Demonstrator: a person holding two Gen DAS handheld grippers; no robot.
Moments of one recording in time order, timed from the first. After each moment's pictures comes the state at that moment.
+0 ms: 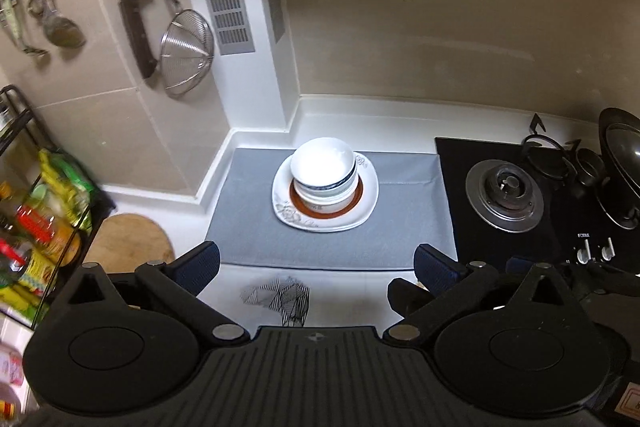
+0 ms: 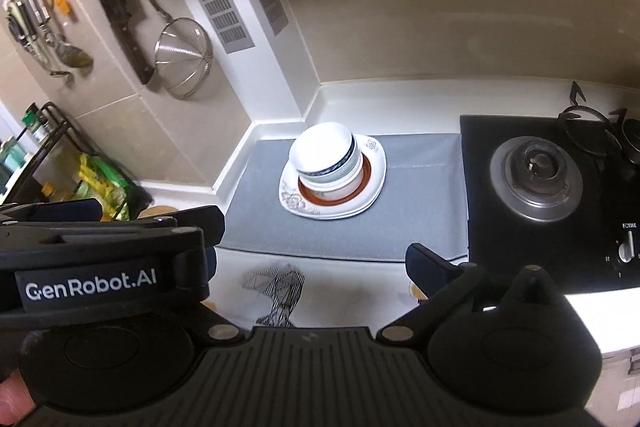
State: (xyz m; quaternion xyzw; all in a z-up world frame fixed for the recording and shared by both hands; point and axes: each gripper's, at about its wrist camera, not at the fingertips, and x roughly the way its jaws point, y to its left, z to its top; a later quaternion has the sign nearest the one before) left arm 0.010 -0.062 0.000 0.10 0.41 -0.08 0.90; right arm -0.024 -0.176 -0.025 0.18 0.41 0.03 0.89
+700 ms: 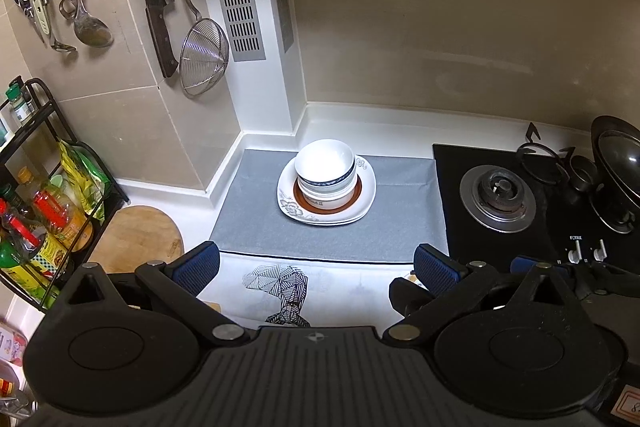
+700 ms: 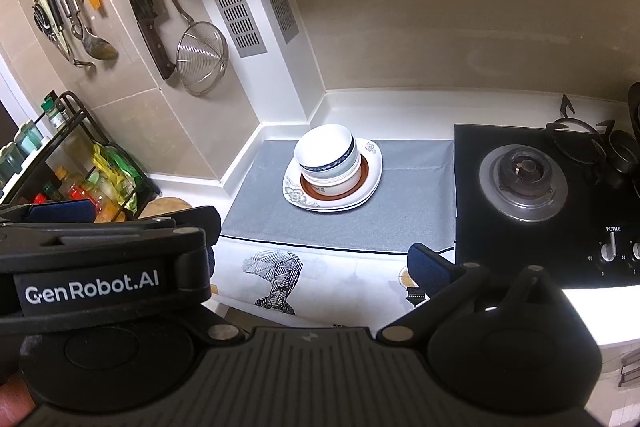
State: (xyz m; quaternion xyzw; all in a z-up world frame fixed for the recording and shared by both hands) left arm -0.041 -0.063 0.013 0.10 0.39 -0.07 0.91; right arm -0.070 -0.174 -0.007 0.16 0.40 0.03 0.90
